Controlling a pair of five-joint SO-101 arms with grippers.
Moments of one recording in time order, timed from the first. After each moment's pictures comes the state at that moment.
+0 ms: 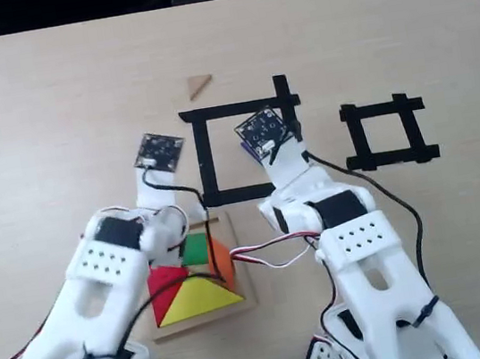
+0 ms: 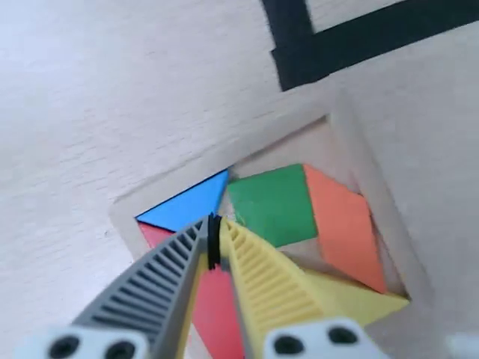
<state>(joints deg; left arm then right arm) 17.0 -36.3 56.5 56.9 1.7 -15.0 -43.0 61.6 50.9 16.0</state>
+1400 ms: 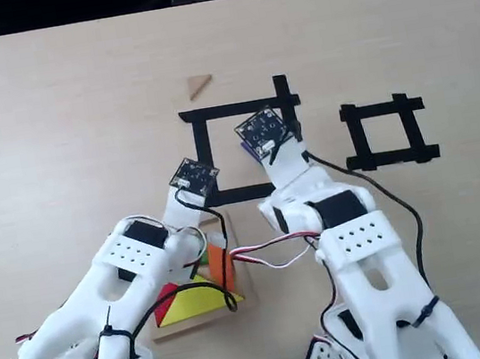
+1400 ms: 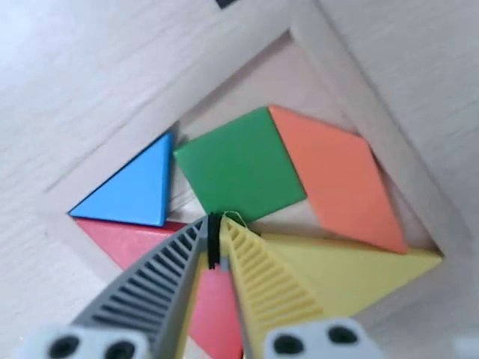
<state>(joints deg) 21.9 -24.6 60.9 51.8 -3.9 -15.0 -43.0 61.6 50.9 16.0</state>
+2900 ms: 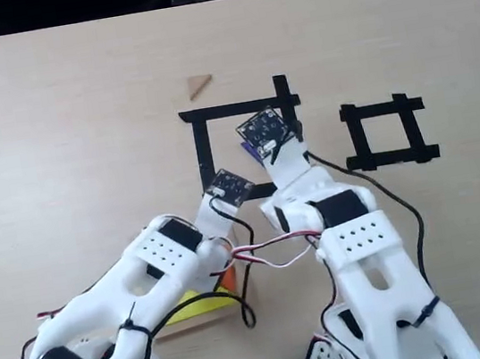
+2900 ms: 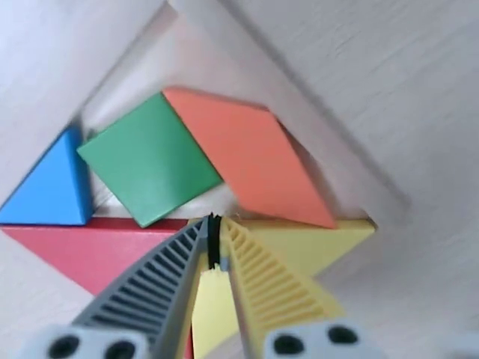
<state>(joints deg) 32.5 -18.8 55.8 56.7 1.1 -14.3 -43.0 61.6 51.6 16.0</state>
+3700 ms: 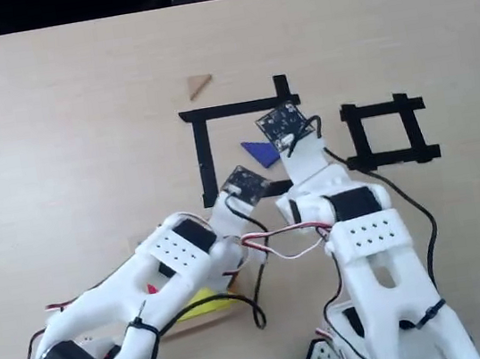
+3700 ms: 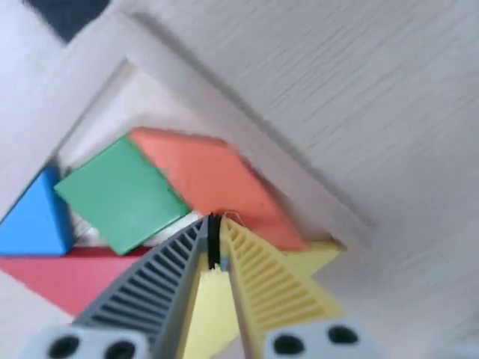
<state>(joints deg) 36.3 -16.3 52.9 54.4 2.8 -8.8 -43.0 61.4 53.3 17.6</state>
